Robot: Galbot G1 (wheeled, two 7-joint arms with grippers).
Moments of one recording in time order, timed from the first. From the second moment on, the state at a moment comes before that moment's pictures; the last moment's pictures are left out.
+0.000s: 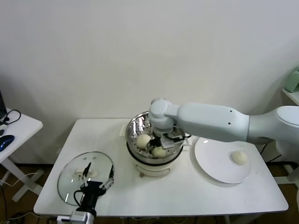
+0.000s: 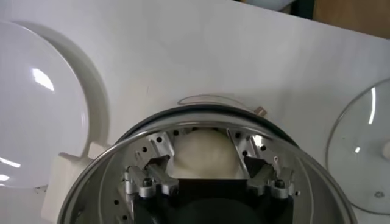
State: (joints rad) left arm 1.71 -1.42 -0.48 -2.10 0.06 0.02 -0.10; right arm 0.46 1.16 -1.23 1.48 -0.39 0.62 -1.22
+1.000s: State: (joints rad) left arm 1.68 -1.39 -0.51 -2.10 0.04 0.01 -0.07; right arm 0.54 0.73 -1.17 1.29 0.12 0.13 -1.27
